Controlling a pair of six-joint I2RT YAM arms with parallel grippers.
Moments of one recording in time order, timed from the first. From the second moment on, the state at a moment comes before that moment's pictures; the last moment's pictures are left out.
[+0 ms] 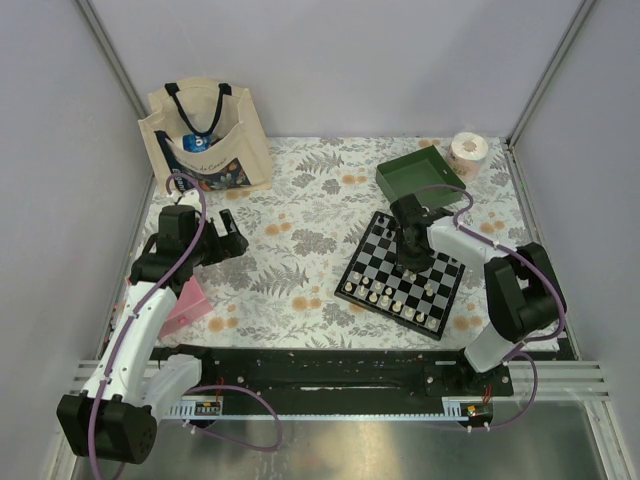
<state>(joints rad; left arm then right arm) -0.11 0.91 0.84 -0.63 0.10 -0.40 0.43 1.63 1.03 -0.70 0.16 0.47</state>
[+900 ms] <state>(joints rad) -0.11 0.92 0.84 -0.63 0.10 -0.40 0.43 1.67 1.06 -0.69 0.16 0.45</state>
